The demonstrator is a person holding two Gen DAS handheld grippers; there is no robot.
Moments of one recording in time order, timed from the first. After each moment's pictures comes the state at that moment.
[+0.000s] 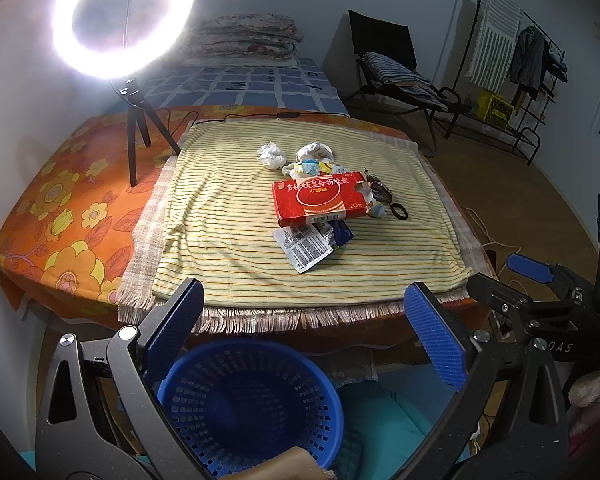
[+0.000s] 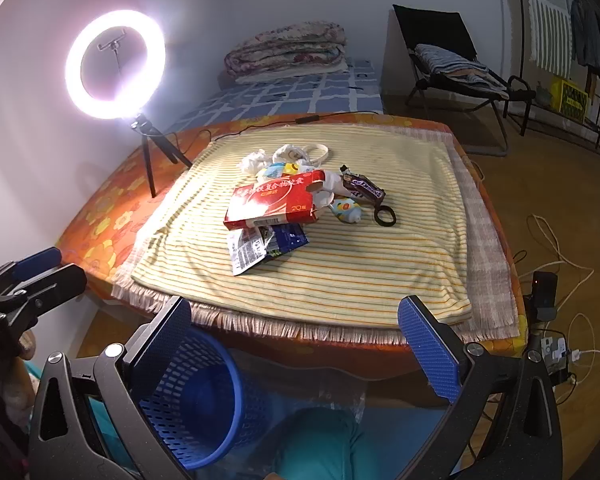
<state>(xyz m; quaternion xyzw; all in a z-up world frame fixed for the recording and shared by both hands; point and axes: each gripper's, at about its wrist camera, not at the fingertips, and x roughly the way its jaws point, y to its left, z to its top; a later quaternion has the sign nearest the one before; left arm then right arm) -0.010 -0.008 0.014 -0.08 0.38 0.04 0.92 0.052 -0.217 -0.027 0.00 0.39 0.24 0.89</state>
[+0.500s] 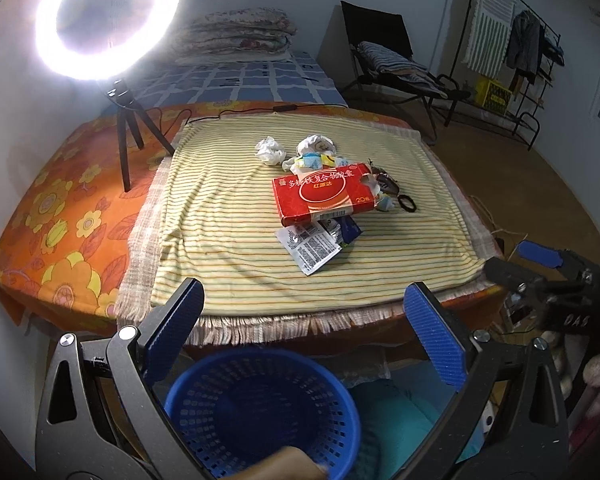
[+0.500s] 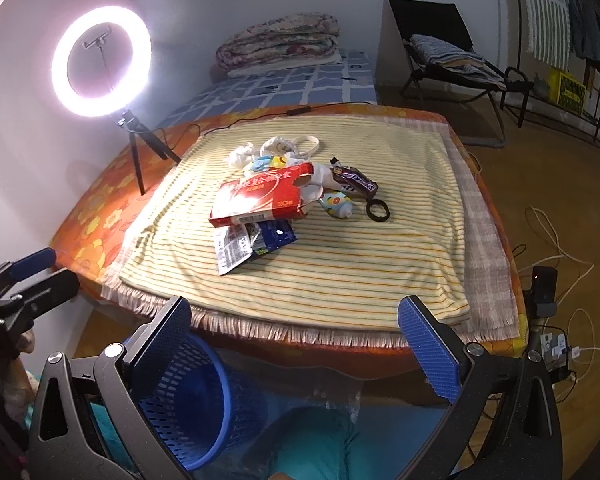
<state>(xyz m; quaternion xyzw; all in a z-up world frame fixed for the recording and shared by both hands) 0.018 -0.005 -0.010 -0.06 0.40 0.02 0.92 0.070 -0.221 -0.038 0.01 0.41 0.23 0.88</state>
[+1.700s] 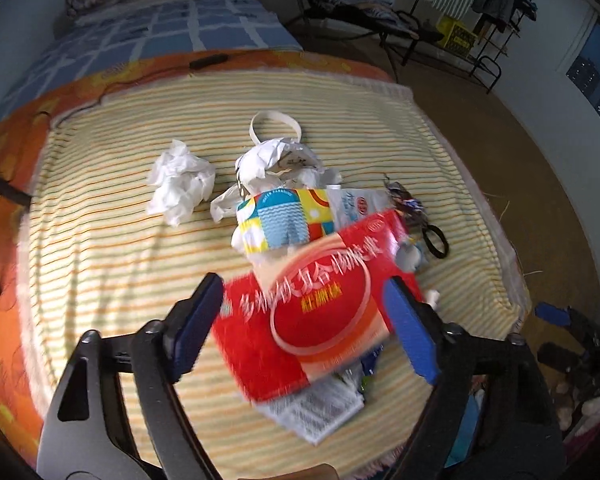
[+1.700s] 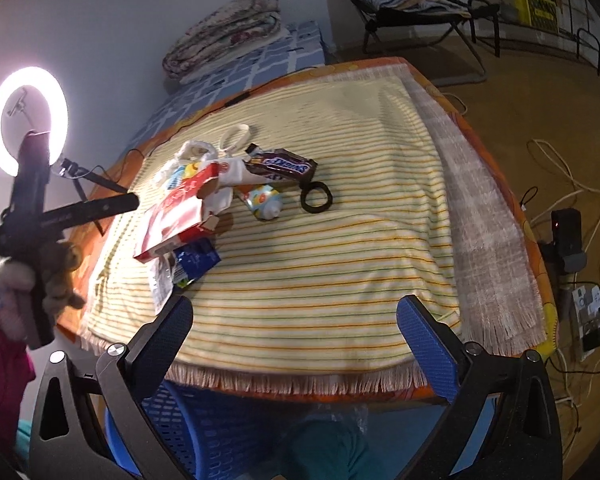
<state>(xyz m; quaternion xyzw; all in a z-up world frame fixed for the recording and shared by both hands) 0.278 0.020 -0.098 -0.06 0.51 -0.12 0.85 0.166 -0.280 -0.106 0.12 0.46 0.20 0.86</state>
